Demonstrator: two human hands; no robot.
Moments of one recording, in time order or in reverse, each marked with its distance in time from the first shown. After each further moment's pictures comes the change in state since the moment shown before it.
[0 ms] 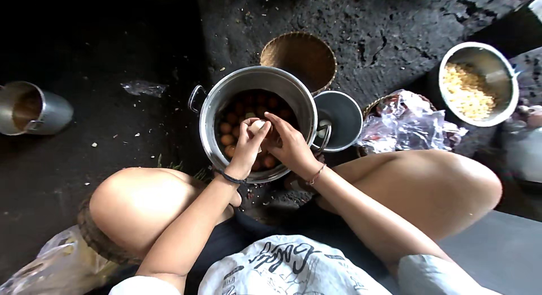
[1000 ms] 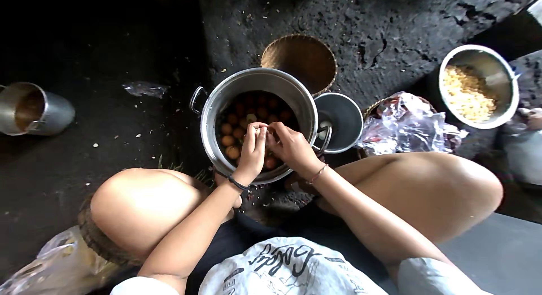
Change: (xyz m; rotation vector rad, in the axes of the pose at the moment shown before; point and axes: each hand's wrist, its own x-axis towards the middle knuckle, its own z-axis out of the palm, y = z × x) left_hand 0.007 -0.016 0.006 0.298 0.043 0.348; right_hand 0.002 0.009 0.003 -0.160 0.054 -0.100
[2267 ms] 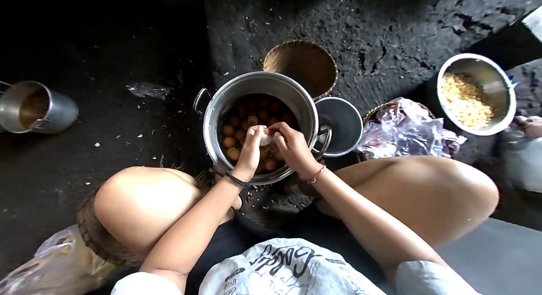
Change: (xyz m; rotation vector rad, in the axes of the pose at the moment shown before) left_hand 0.001 -0.003 -0.003 -0.275 -0.046 -0.279; right_hand -0.001 0.002 0.001 0.199 -0.007 0.123
